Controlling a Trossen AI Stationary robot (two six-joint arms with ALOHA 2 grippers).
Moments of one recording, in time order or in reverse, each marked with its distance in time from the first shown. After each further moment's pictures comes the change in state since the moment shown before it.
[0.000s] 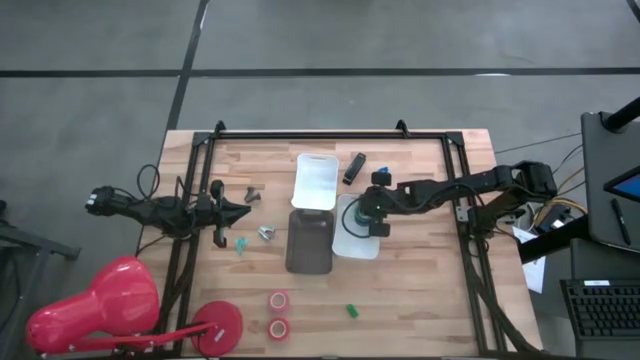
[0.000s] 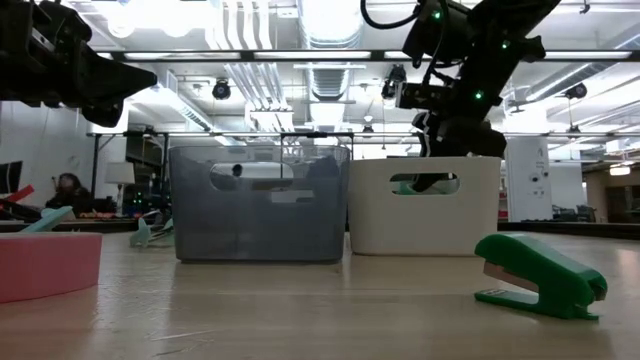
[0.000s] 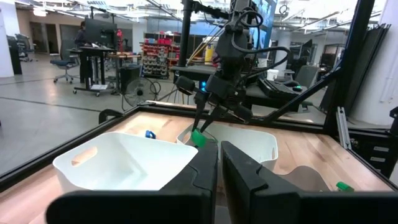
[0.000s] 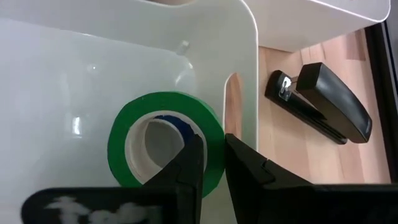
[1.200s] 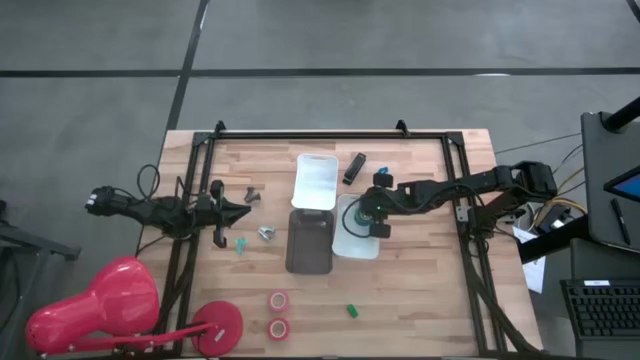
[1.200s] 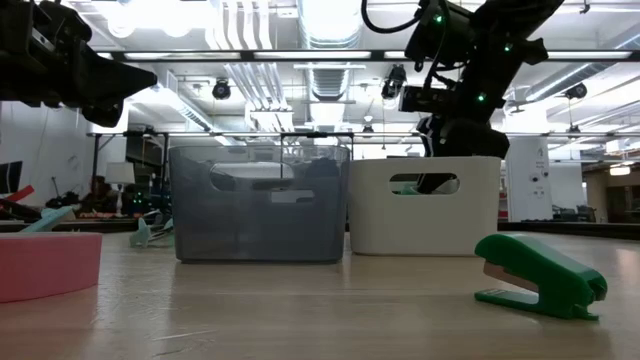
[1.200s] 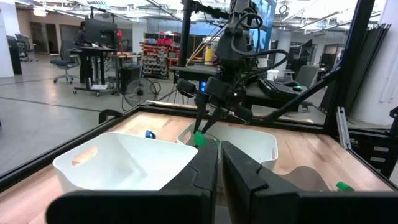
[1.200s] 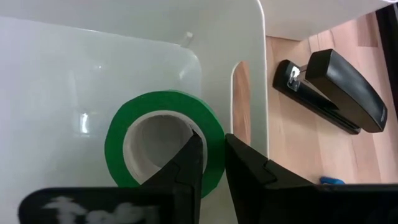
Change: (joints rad) left arm 0.000 0.000 0.000 0.000 0.000 0.000; right arm -0.002 0.000 -0.014 -0.004 -0.015 0.046
